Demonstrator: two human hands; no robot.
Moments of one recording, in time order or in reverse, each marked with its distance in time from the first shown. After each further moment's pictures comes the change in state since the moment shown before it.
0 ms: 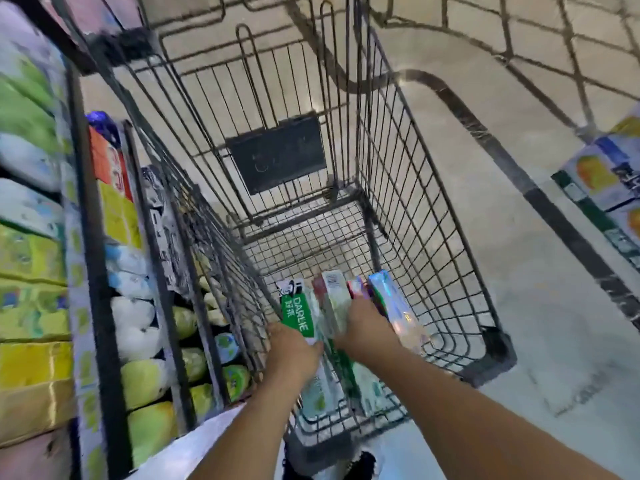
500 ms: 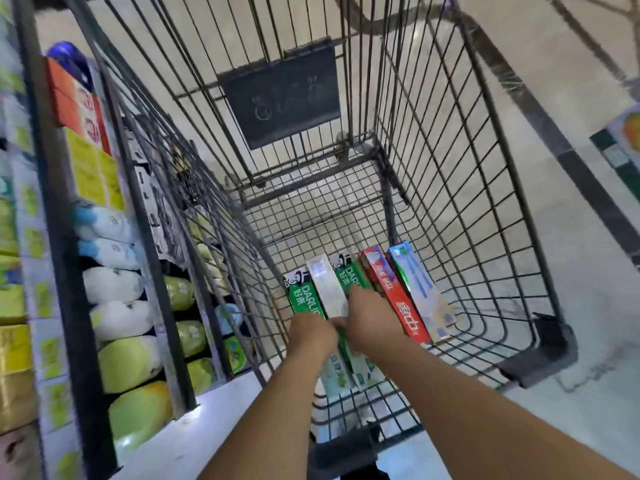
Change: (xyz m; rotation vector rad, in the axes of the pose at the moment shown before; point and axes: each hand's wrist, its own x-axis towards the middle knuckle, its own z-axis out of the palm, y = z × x) left_hand 0.058 -0.008 0.053 0.190 -0.154 -0.209; right_hand 0.045 0.011 0.049 -0.154 -0.010 -0.057
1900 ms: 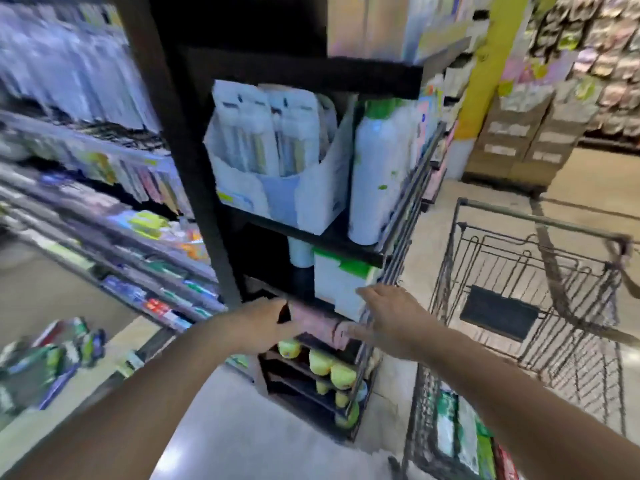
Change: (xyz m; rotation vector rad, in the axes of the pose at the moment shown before) left_hand -0.470 -0.436 -0.229 -0.129 0.528 0.296; right_hand -0.466 -0.289 -0.103 -0.792 0.100 -1.151
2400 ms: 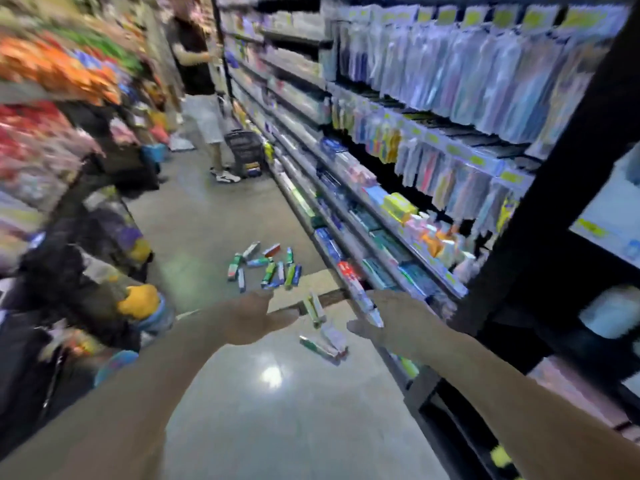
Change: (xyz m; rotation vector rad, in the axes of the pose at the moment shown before) left_hand -0.301 -0.389 0.008 -0.164 0.279 -0.649; right_hand 0.106 -0.447 0.065 -0.070 -0.113 -0.561
